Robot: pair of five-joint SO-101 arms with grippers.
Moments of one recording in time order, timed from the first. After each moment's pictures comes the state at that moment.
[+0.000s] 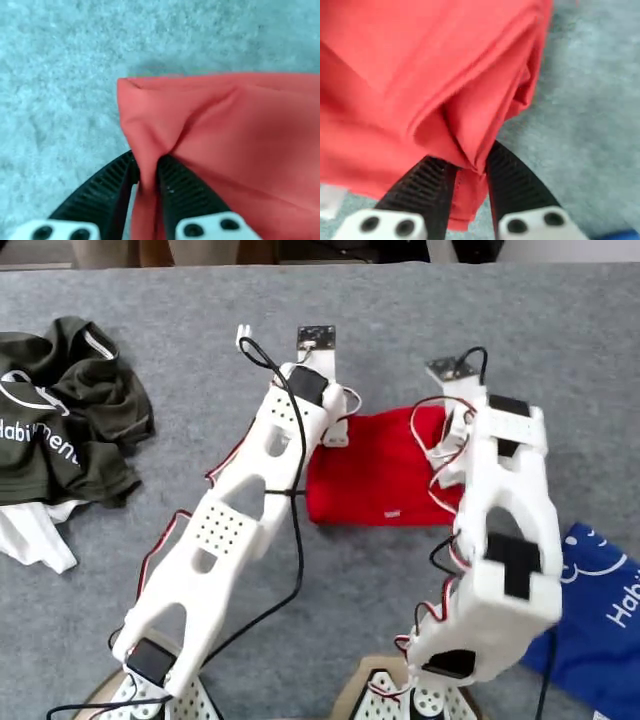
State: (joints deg) left arm 25.4 70.9 -86.9 96.9 17.2; right arm 11.3 9.5 14.0 66.4 26.0
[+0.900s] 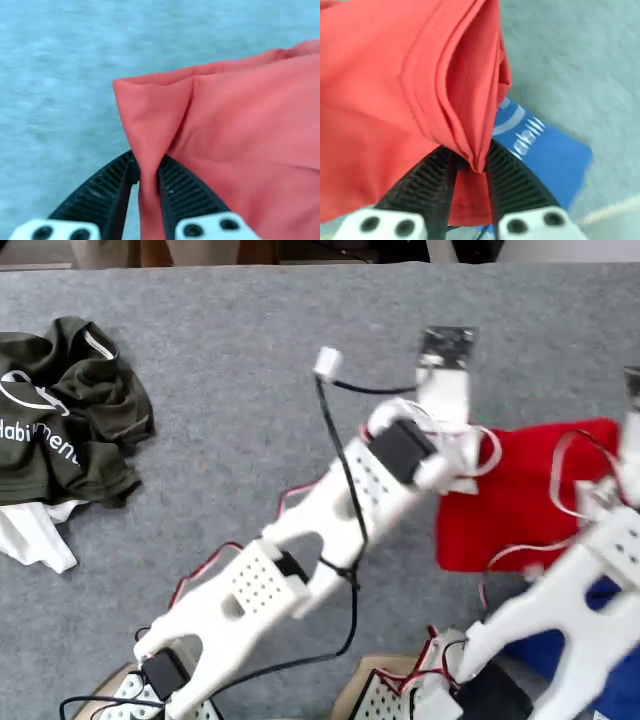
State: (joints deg) left arm 49.7 55.3 -92.9 94.3 28.3; right arm 46.3 -28.1 15.6 80.2 33.5
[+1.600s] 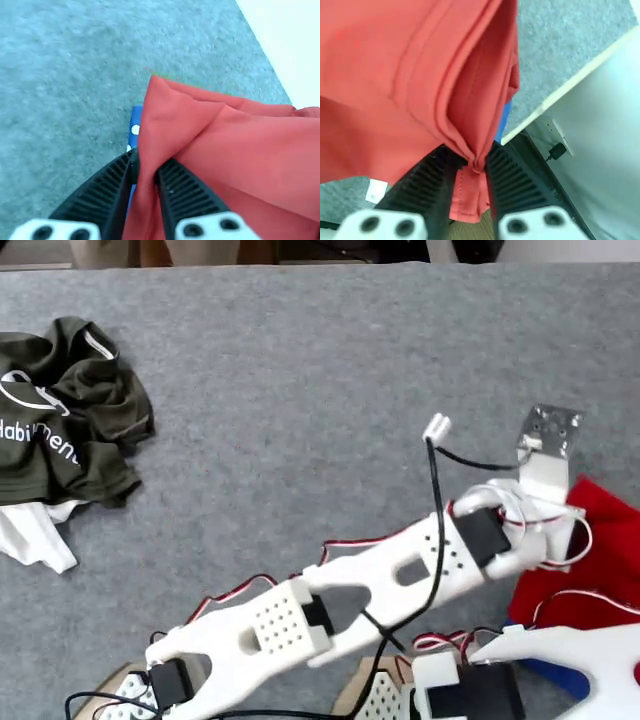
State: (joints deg) left arm 63.5 55.3 -70.3 57.8 31.4; right arm 80.4 -28.2 21.4 74.2 45.4
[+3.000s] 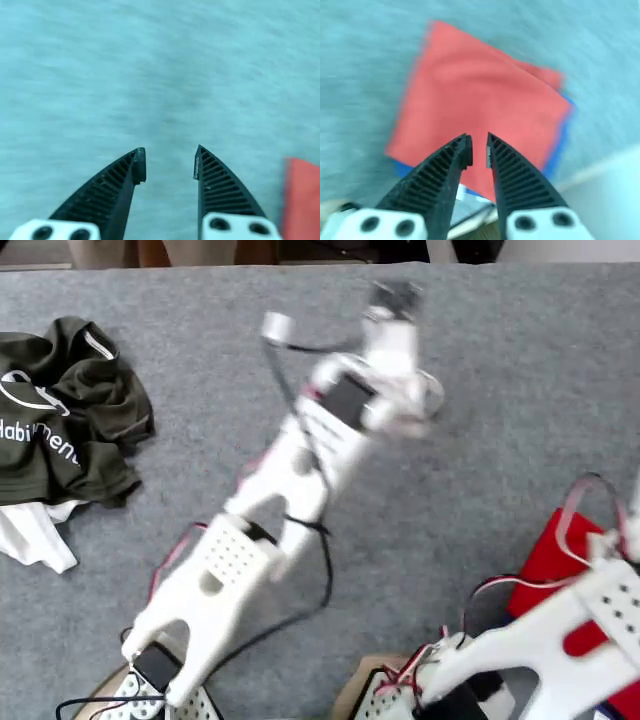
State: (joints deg) left arm 32.8 55.2 -91.8 94.9 14.7; right arm 50.4 -40.0 23.5 84.9 39.2
